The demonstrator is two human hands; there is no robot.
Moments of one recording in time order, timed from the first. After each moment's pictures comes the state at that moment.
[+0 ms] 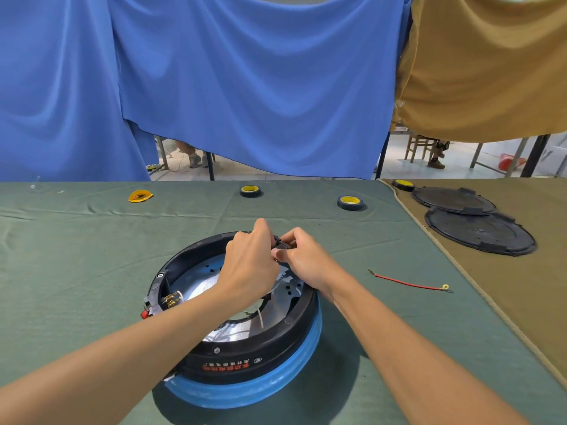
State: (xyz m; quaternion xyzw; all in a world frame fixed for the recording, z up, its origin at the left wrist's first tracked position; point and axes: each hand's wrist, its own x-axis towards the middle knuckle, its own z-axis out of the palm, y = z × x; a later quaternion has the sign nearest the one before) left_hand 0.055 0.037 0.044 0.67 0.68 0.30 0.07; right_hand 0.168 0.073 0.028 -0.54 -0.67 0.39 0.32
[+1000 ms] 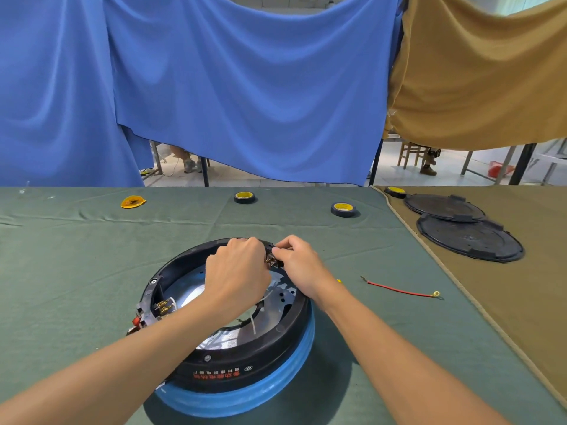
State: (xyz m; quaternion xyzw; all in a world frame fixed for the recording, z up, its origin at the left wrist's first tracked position) left_hand 0.054 0.033 0.048 0.69 0.70 0.19 -0.08; right_hand 0.169 0.077 0.027 -0.56 -0.66 0.36 0.36
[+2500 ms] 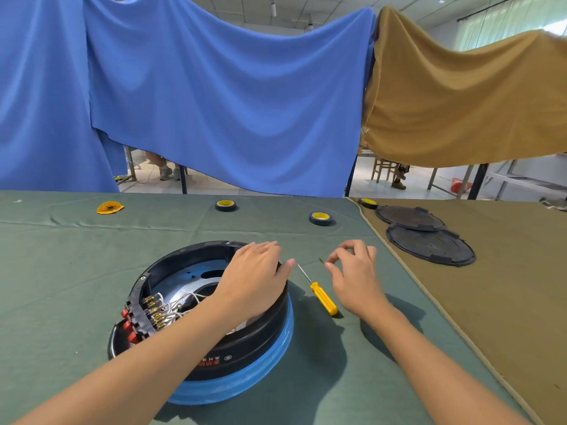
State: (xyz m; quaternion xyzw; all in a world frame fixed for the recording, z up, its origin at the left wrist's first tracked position) left_hand 0.080 0.033 0.042 0.80 0.57 0.22 -0.01; right_hand 0.277 0.062 0.006 -0.61 -0.71 -0.02 0.35
